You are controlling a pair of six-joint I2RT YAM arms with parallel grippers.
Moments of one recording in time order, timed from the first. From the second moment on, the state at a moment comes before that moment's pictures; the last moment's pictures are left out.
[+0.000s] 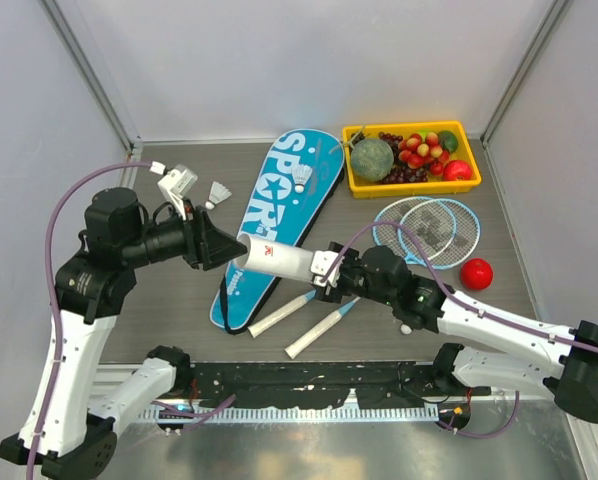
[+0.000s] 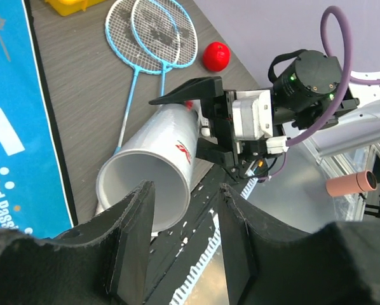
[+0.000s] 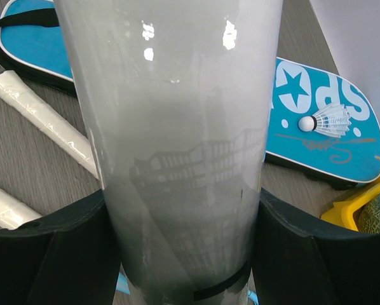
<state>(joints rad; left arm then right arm) -0.30 0.88 1.36 -0.86 0.71 -0.31 0.96 1.01 0.65 0.02 -0.07 -0.51</state>
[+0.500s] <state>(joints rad) -0.30 0.89 1.19 -0.77 0.77 -0.38 0.96 1.05 0.65 0.01 -0.06 -0.51</state>
